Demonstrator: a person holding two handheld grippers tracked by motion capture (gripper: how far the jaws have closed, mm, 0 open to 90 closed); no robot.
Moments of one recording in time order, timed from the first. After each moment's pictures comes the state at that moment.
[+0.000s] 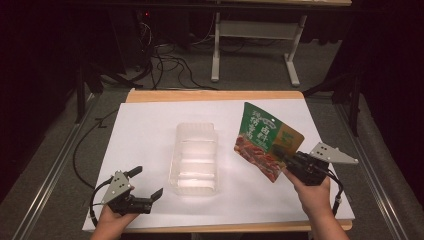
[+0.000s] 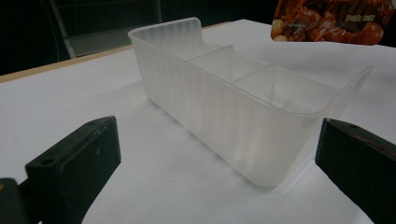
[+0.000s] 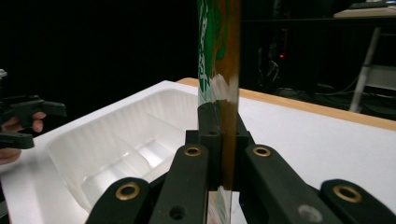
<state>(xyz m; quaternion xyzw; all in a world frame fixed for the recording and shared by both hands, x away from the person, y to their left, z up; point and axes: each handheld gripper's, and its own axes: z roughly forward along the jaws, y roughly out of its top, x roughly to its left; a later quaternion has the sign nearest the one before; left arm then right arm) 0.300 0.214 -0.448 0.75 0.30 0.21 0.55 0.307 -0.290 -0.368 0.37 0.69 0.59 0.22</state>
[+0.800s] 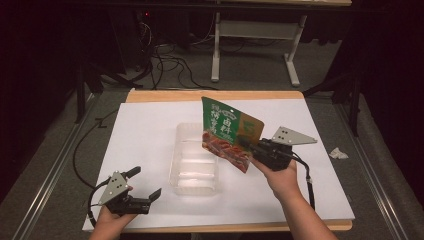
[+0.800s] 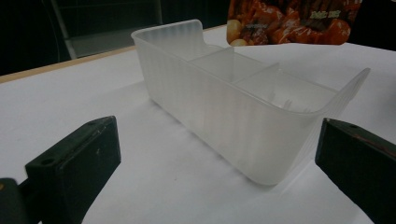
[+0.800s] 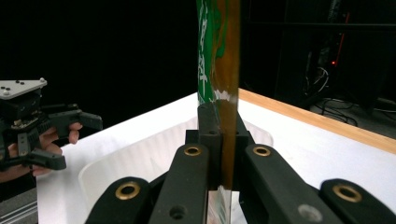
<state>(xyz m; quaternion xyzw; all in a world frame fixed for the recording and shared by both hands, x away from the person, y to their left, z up) 0.298 0.218 -0.448 0.75 0.30 0.21 0.55 0.348 -0.215 -0.353 0.30 0.71 0.61 0.17</state>
